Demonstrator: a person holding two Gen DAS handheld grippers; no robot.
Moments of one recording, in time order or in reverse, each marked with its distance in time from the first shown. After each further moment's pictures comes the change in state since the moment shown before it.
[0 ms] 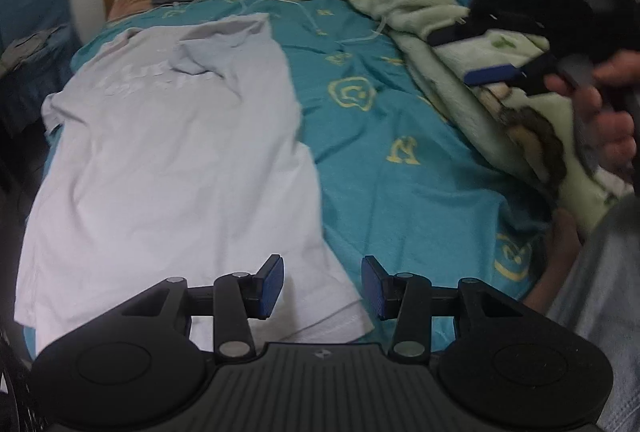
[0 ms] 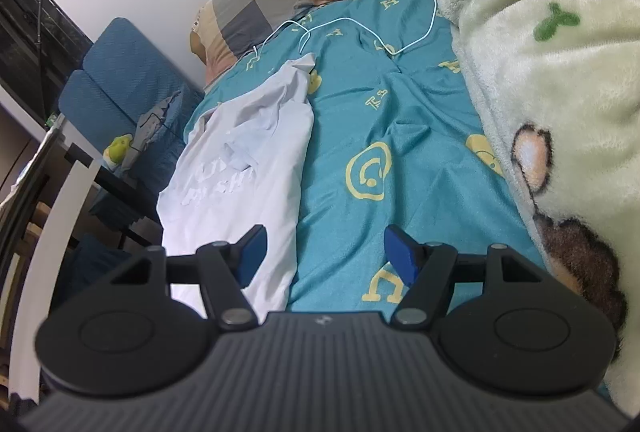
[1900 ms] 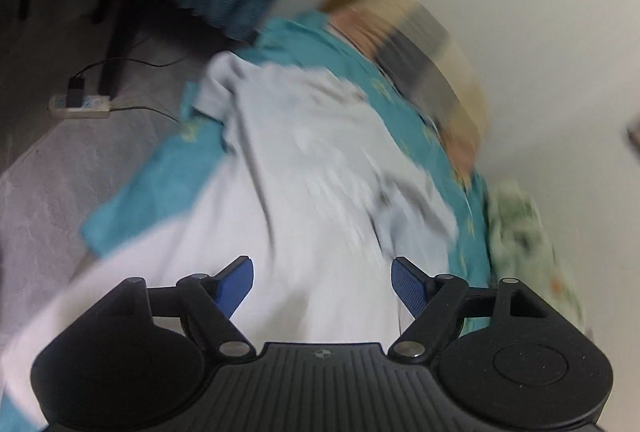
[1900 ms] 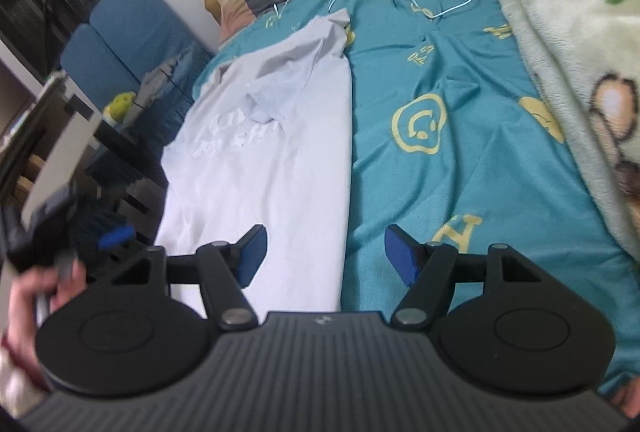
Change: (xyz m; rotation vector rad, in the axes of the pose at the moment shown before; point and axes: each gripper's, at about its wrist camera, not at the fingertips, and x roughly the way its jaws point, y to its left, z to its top) left arm 0.042 0.357 0.069 -1.010 -0.276 -0.059; right arm 0.045 0.054 -0.037 -0.080 0.075 -0.029
